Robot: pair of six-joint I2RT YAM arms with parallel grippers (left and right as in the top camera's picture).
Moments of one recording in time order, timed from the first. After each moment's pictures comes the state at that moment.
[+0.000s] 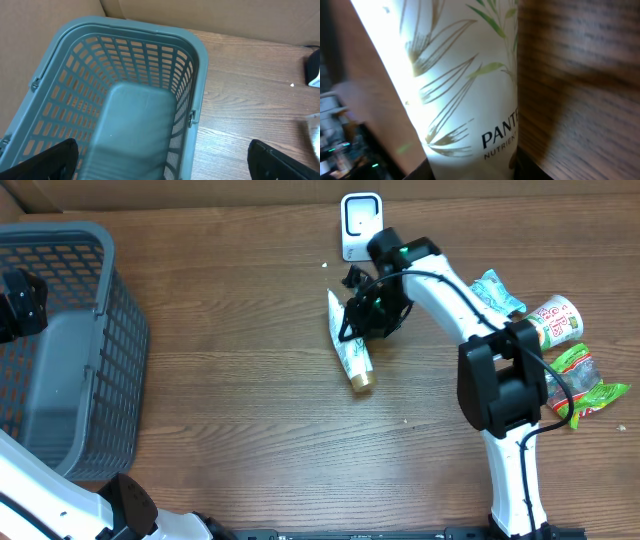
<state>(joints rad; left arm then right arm) 0.72 1.69 2.51 -1.62 0.33 0.35 0.37 2.33 1.96 -1.15 -0.65 0.02</state>
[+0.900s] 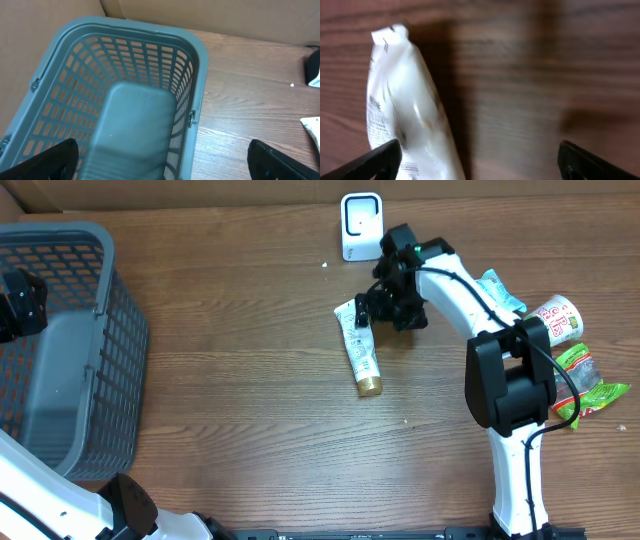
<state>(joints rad) 0.72 1.69 2.51 -1.62 0.33 0.35 0.34 2.33 1.96 -1.12 -0.25 0.25</state>
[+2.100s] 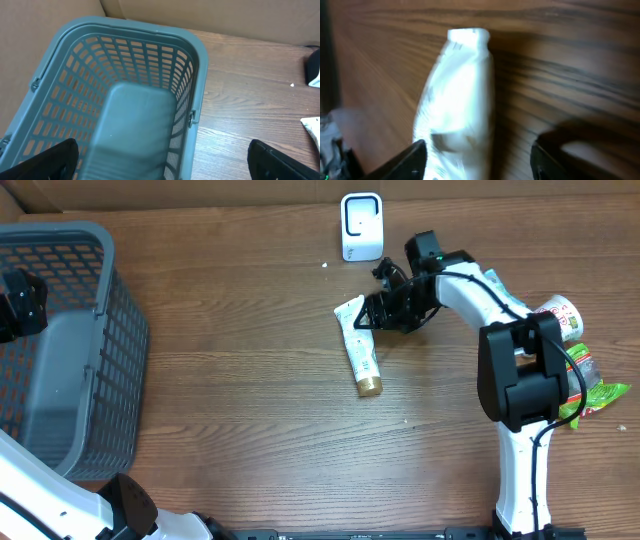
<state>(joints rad) 0.72 1.69 2.51 -1.62 0.33 0.35 0.26 2.33 1.76 -0.82 -0.69 0.03</state>
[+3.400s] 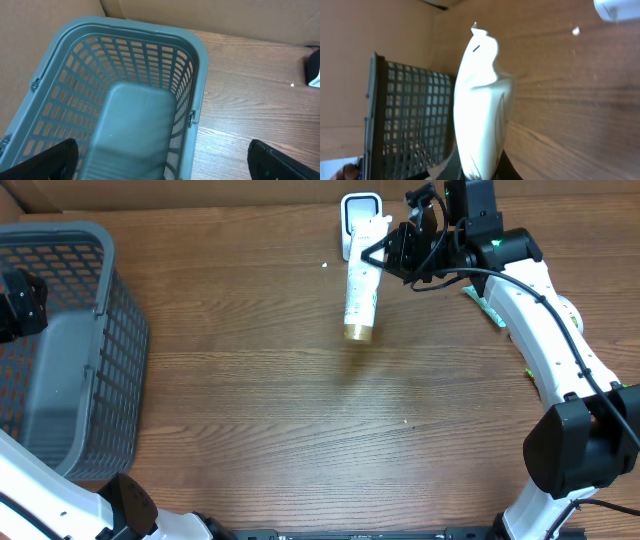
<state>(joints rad) 0.72 1.69 2.51 -1.62 0.33 0.35 0.24 1.90 1.75 -0.65 -0.77 0.56</state>
